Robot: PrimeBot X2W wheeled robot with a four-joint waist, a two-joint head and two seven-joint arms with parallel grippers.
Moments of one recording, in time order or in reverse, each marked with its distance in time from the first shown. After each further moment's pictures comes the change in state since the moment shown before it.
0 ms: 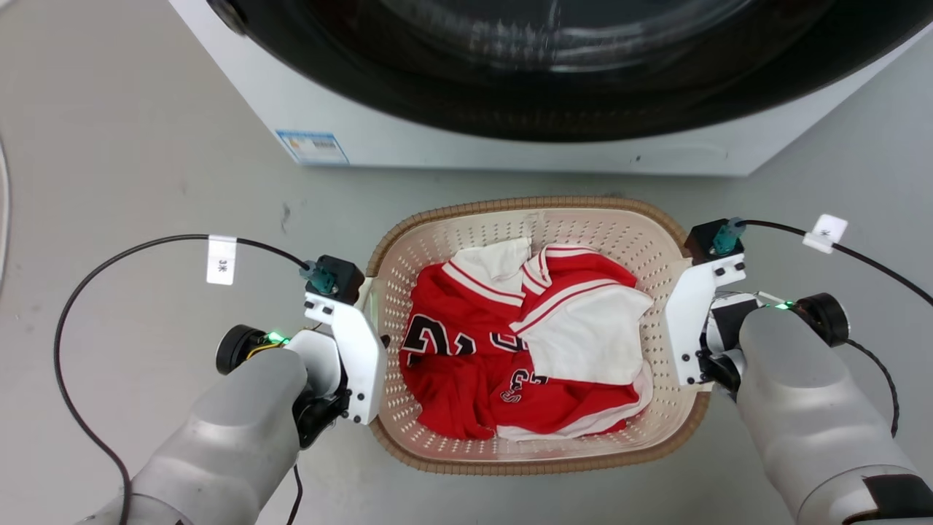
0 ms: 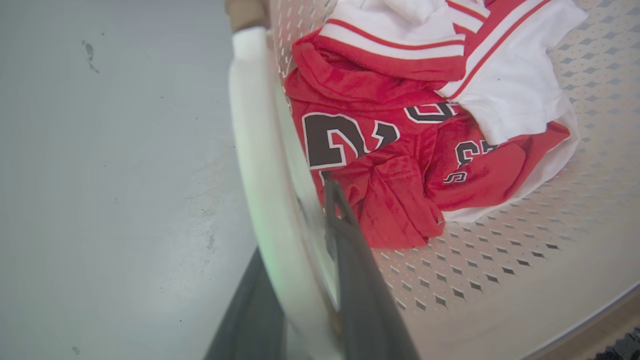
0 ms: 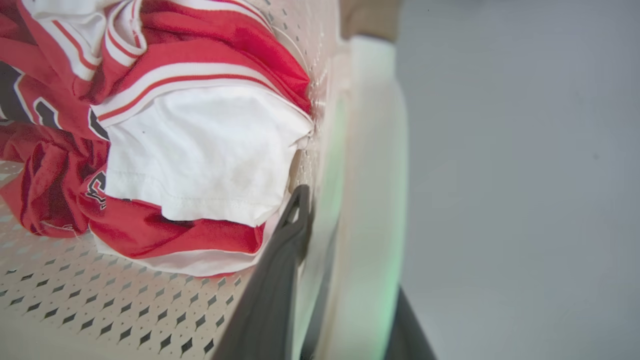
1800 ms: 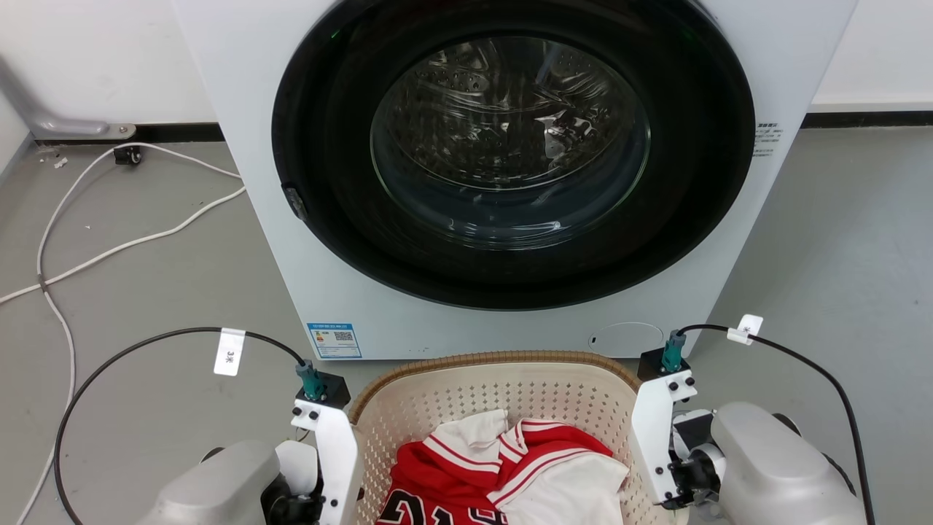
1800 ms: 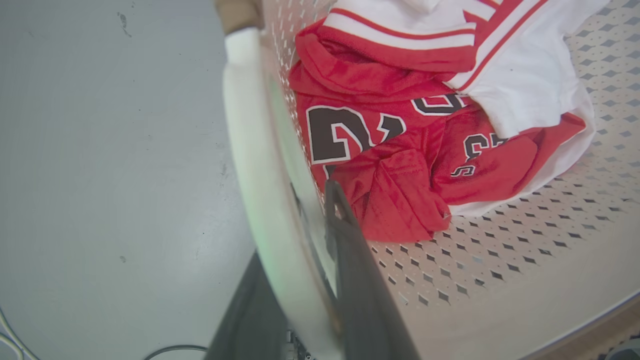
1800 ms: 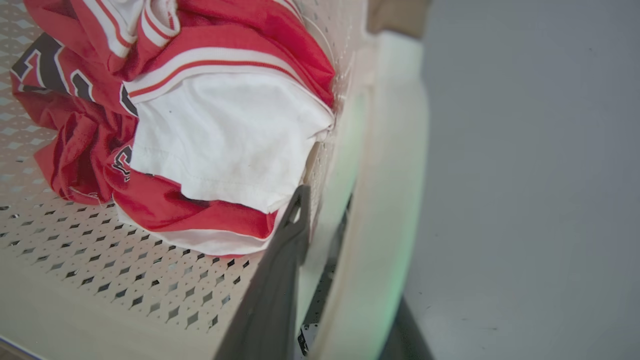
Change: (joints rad) left arm 0.159 0.149 -0.179 -0.180 -0.249 0.003 0.302; right arm 0.223 -0.084 0.727 -0.175 0.801 -0.002 0.377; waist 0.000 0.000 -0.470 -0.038
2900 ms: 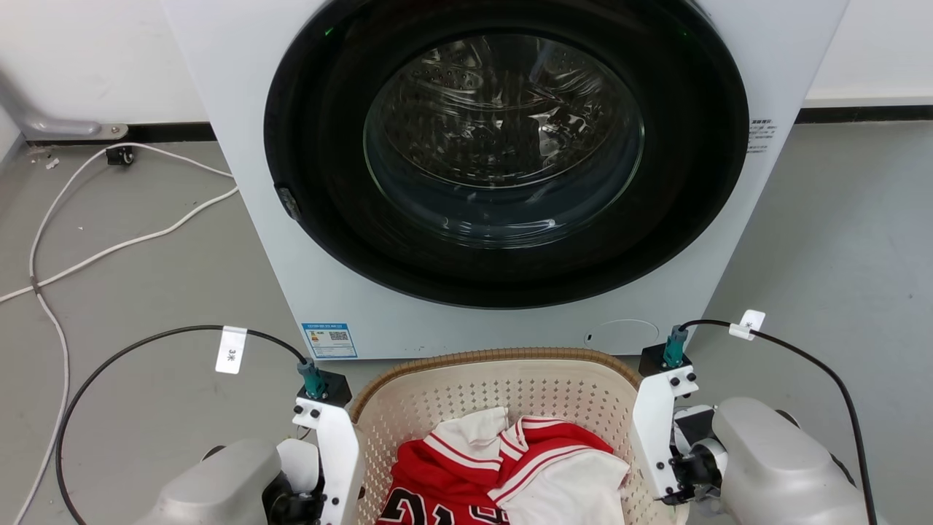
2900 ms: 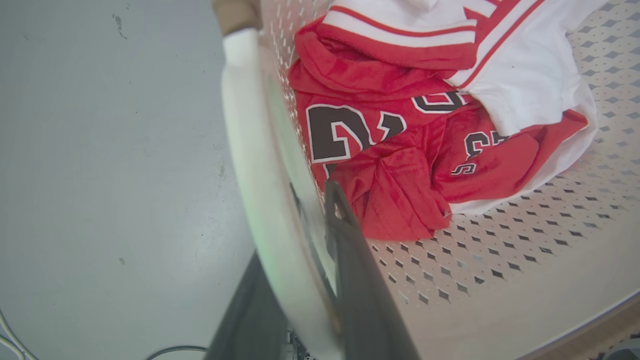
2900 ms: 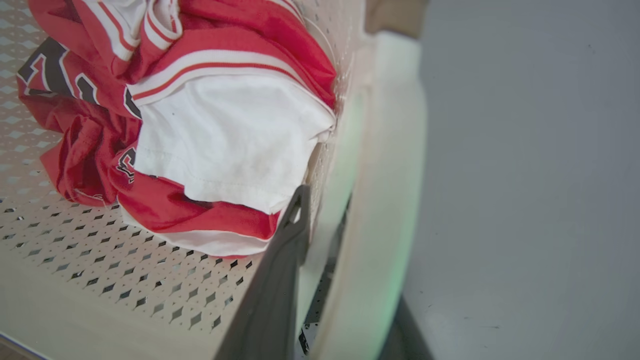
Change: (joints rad) left arm -0.006 -0.005 -0.004 0.002 -0.006 0.000 0.004; right arm -0.032 -0.011 0.091 0.024 0.097 0.000 -0.015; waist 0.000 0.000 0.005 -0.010
